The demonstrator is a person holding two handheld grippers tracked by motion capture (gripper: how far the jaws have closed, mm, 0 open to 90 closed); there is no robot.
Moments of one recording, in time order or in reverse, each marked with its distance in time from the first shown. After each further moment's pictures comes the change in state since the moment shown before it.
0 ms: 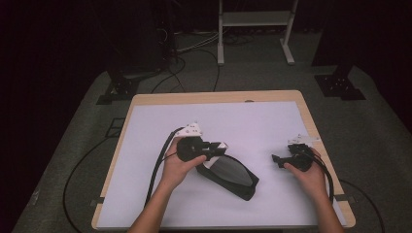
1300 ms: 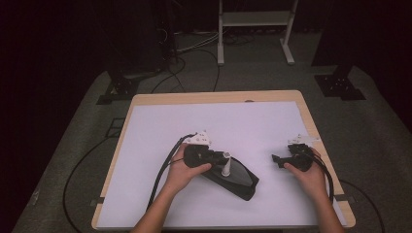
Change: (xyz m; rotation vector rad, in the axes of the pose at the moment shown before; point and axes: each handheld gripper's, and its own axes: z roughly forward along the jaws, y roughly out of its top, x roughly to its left) left arm 0.001 -0.023 0.021 0.123 -0.002 0.037; right arm 0.000 0.000 0.000 -0.001 0.000 -0.001
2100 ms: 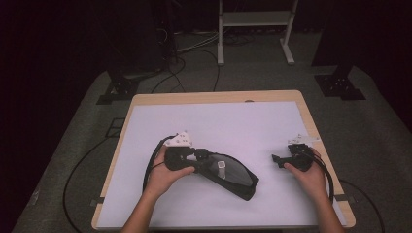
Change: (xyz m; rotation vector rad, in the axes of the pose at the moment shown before) left arm -0.004 -0.011 -0.054 -0.031 0.078 -0.019; right arm 0.000 0.000 0.000 0.000 0.000 0.002
